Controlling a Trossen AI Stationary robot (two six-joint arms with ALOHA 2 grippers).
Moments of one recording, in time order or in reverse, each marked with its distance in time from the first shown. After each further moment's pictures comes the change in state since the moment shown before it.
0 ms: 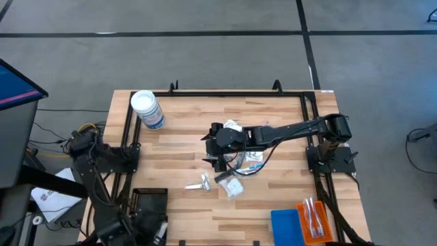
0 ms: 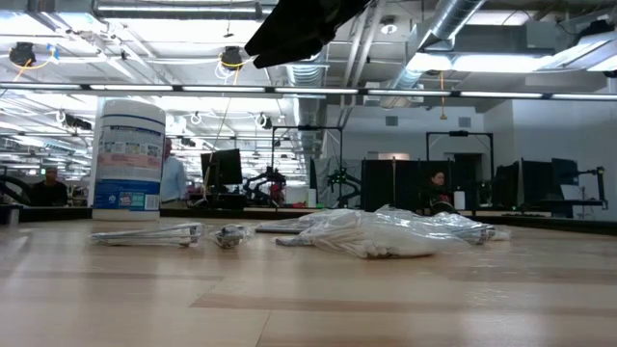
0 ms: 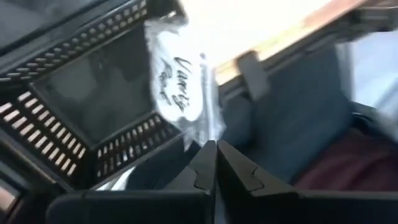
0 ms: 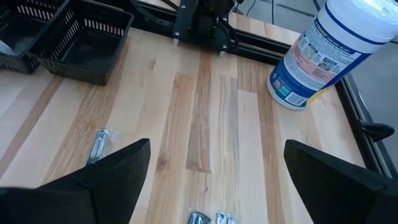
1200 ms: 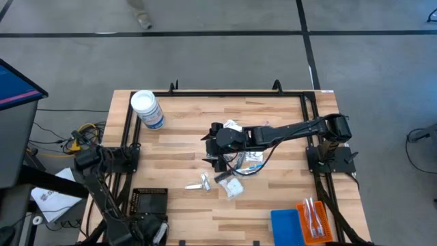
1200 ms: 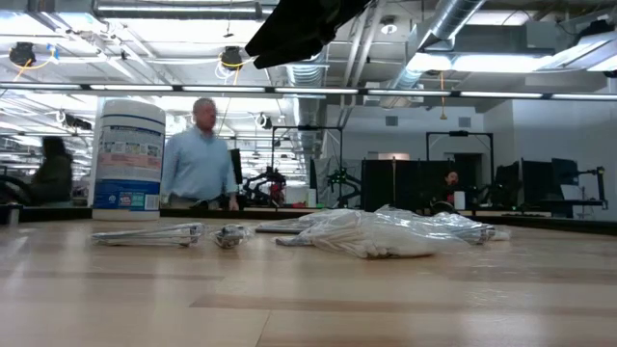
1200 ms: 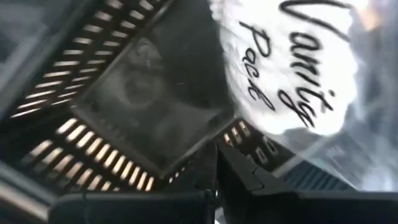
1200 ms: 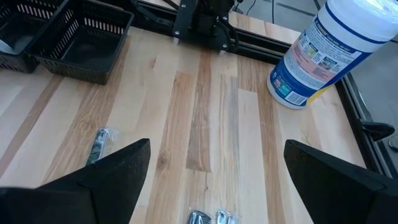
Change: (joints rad) left arm 0.002 0.176 -0.099 0.067 0.219 0.235; right arm 0.000 0.000 0.000 -0.003 0.000 0.000
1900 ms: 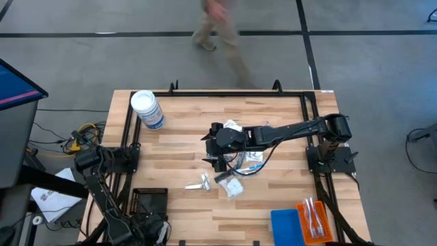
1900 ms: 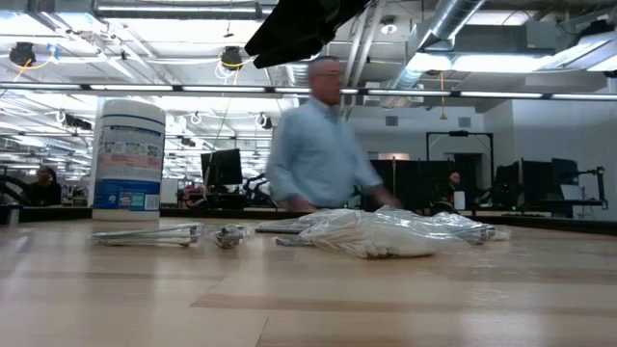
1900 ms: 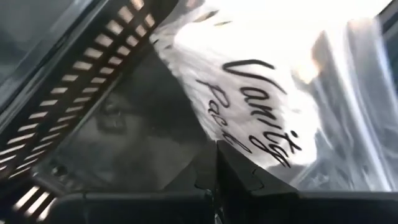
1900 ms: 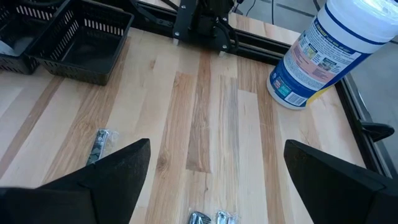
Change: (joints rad) left arm -0.008 0.000 -0.038 0.088 -0.205 0.055; right arm 0.000 0.000 0.000 0.003 0.000 0.000
